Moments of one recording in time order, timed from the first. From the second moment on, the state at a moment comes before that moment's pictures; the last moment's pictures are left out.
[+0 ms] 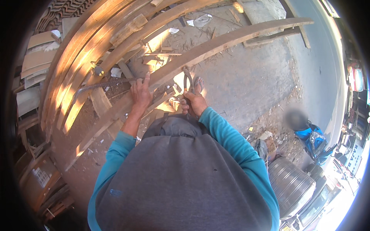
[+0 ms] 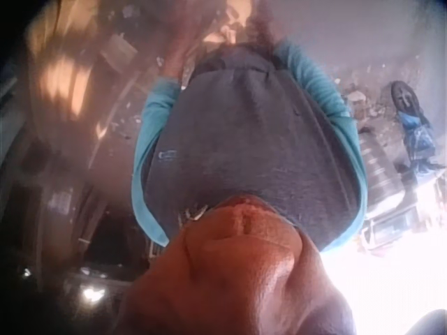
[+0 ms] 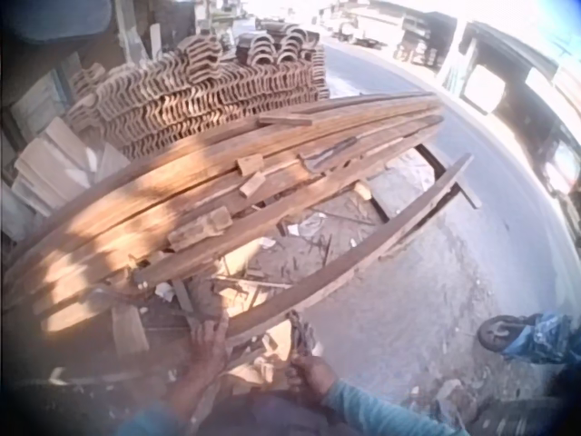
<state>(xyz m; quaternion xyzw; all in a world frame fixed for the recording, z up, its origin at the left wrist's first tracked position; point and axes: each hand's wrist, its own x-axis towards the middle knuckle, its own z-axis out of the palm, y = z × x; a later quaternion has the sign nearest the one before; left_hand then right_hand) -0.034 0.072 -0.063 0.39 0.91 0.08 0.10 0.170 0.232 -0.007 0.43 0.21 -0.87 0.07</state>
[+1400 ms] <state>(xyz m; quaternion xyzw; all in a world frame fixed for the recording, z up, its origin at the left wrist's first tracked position) -0.071 0.076 -0.089 0.44 0.87 0.10 0.18 0.119 0.174 -0.041 0.51 0.40 -0.75 -0.09</state>
